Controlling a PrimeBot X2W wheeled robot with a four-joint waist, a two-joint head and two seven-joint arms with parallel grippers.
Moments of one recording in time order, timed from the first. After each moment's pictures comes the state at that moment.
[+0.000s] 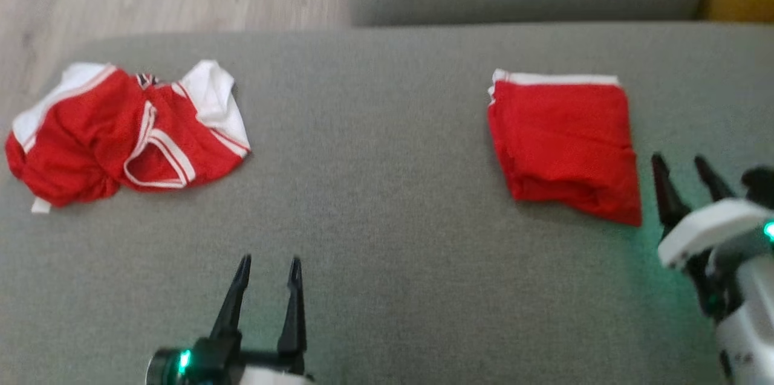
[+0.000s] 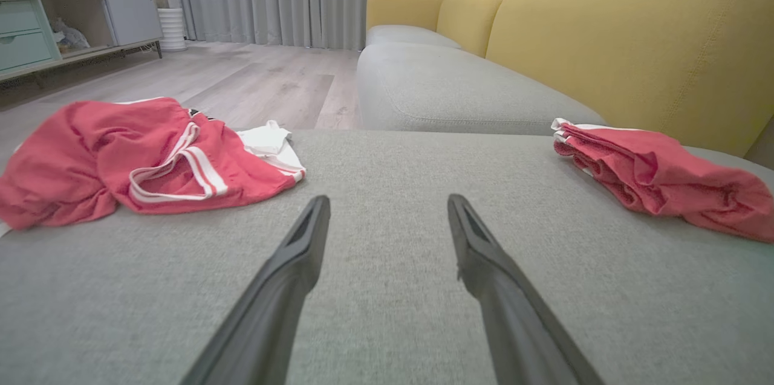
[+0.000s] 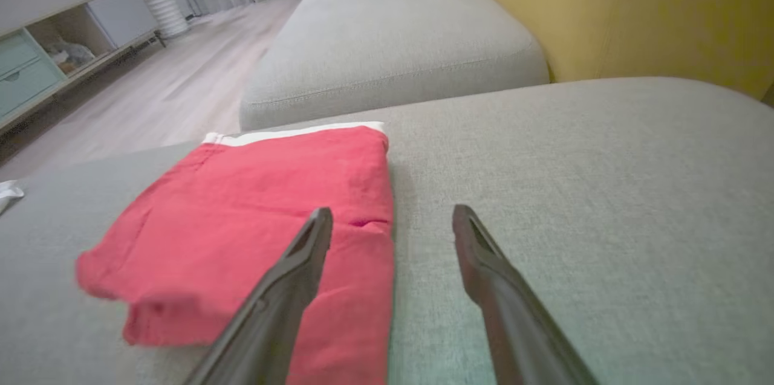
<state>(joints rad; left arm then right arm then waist) 0.11 0.05 -0.30 0.15 -0.18 0.10 -0.26 -0.30 -0.29 0.08 0.60 0.43 0.13 -0.05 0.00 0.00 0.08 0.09</state>
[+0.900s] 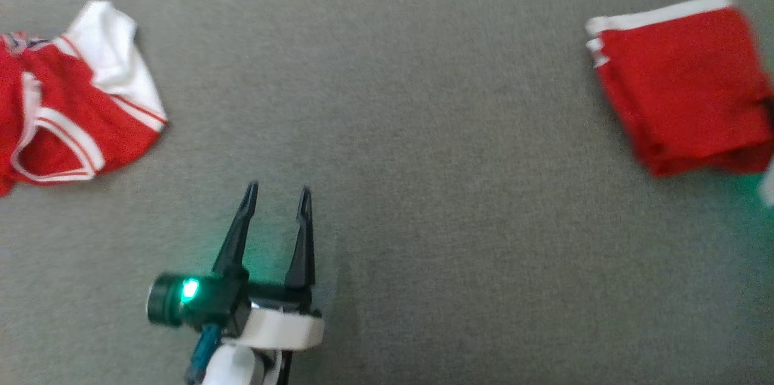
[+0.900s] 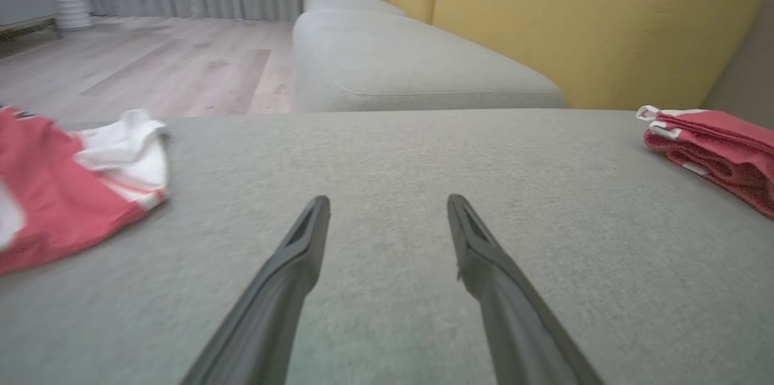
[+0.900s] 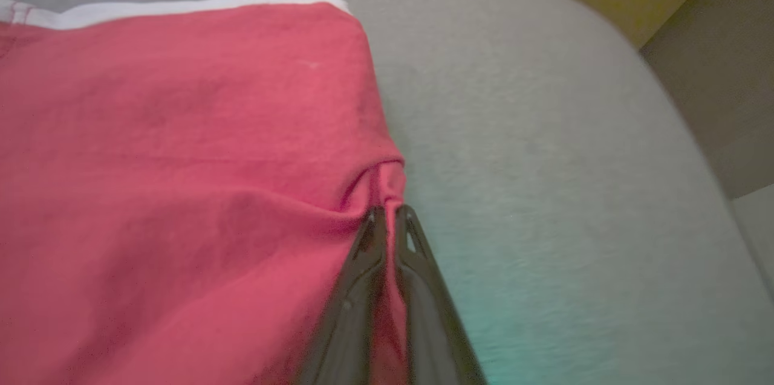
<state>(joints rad) -0.06 0.05 -0.32 0.13 -0.15 0.10 -0.26 -0.55 -0.61 0.34 0.74 0.59 0.13 0.09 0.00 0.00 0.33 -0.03</state>
